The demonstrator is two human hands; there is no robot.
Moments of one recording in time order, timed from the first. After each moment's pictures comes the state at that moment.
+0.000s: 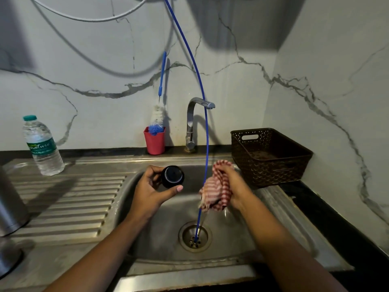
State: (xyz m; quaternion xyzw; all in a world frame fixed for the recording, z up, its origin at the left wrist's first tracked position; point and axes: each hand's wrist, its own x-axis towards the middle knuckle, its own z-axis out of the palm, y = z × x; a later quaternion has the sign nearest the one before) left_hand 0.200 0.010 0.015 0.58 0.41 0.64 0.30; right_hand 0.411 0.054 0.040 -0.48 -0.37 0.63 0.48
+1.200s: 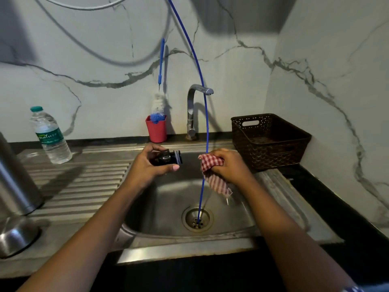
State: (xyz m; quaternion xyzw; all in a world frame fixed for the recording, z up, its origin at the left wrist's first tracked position) left_hand 0.182 0.012 0.040 0.59 0.47 0.57 0.33; right_hand 0.426 0.041 0.053 -0.49 -0.79 0.14 0.34
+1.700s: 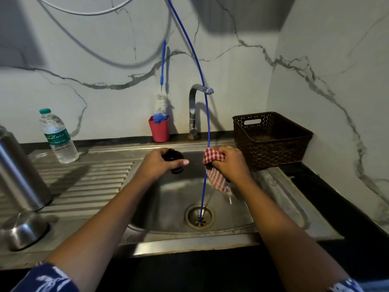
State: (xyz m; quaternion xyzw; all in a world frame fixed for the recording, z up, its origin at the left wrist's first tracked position) left_hand 0.197 0.022 0.051 0.62 0.67 0.35 0.21; right_hand 0.421 0.041 0.049 -0.54 -0.73 0.15 0.39
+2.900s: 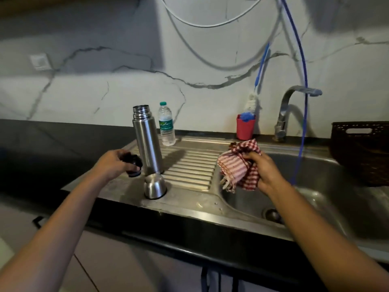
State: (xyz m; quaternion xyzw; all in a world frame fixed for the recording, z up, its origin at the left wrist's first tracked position) left_hand -0.084 -0.186 0.087 0.42 0.81 0.39 0.12; right_hand 0.256 -0.019 0.054 -0.32 -0.44 0.70 0.46
